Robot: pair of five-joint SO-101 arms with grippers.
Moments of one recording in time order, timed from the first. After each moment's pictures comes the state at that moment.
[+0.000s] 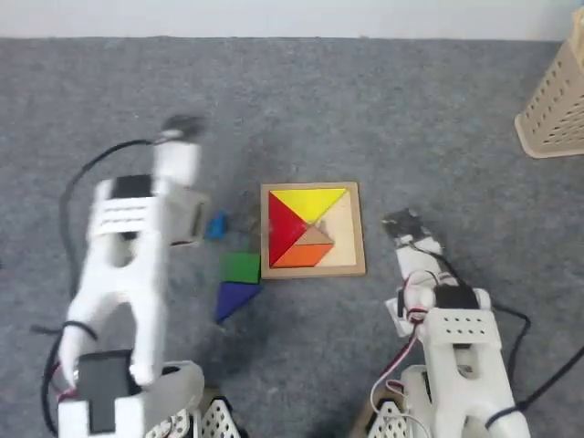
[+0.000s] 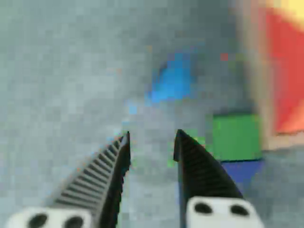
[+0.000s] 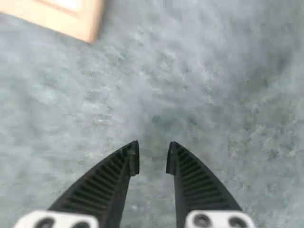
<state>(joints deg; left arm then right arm) -11.5 -12.3 34.1 70.6 -9.0 -3.3 -48.0 75.7 57.6 22.5</state>
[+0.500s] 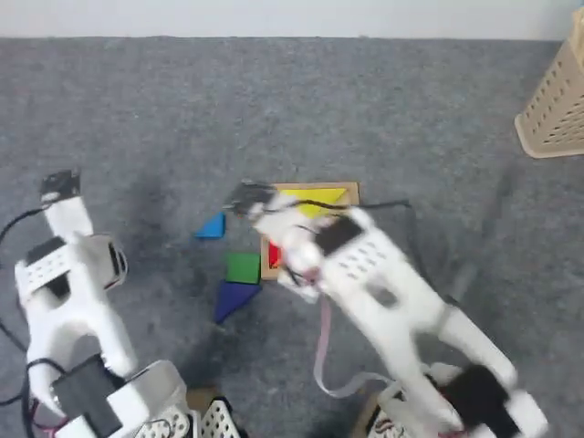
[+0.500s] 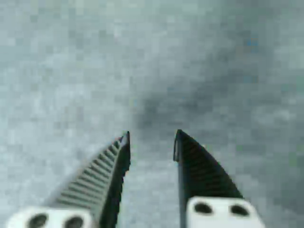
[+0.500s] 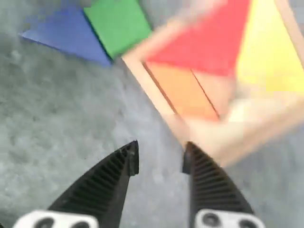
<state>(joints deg) -41.8 -12.9 51.2 51.6 -12.2 -41.7 -15.6 29.8 71.2 21.0</state>
